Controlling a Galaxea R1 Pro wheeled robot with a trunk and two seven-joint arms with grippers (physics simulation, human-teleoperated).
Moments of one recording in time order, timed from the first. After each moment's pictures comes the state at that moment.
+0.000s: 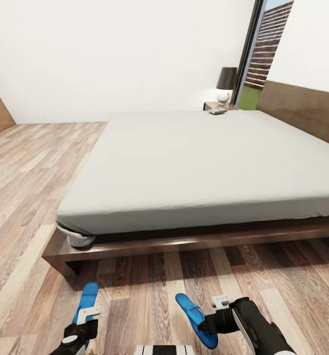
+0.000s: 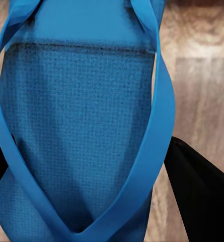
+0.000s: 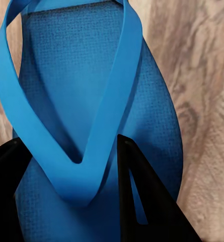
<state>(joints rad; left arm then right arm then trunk) -0.45 0.08 -0.21 -0.28 0.31 -0.07 0.19 -0.44 -0.02 0.03 -0.72 0.18 0.75 0.53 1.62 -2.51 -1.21</state>
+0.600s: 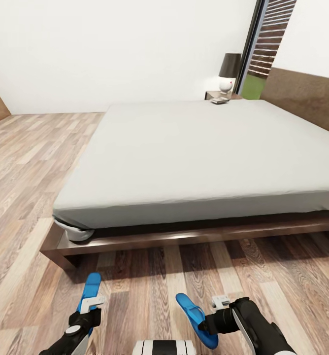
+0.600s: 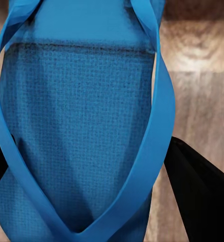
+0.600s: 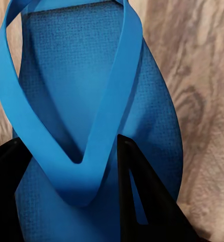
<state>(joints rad) -0.47 0.08 -0.22 -0.35 0.31 -0.07 0.19 -0.44 -0.02 0.03 -0.72 0.17 0.75 0.53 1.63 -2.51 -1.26</state>
